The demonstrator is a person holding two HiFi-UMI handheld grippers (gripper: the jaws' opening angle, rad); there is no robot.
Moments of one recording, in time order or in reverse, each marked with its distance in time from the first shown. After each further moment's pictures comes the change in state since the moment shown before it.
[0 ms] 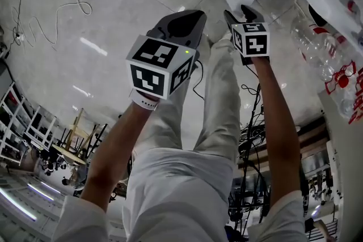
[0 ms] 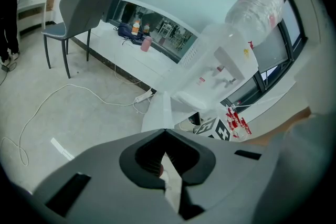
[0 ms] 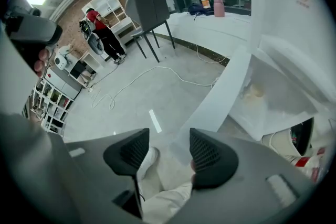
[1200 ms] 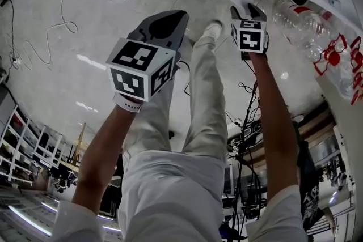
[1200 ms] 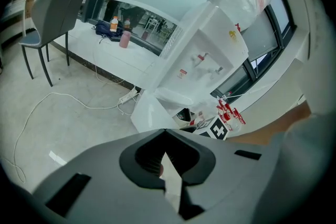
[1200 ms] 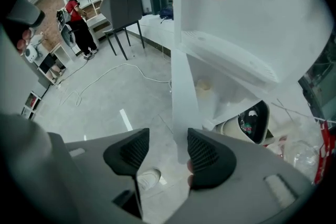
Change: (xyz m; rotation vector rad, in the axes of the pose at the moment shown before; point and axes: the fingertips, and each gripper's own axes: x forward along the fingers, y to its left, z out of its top) left arm 0.041 -0.072 0.008 0.121 0.050 -0.067; right arm -0.061 -0.140 -0.053 0.049 -0.012 -0.317
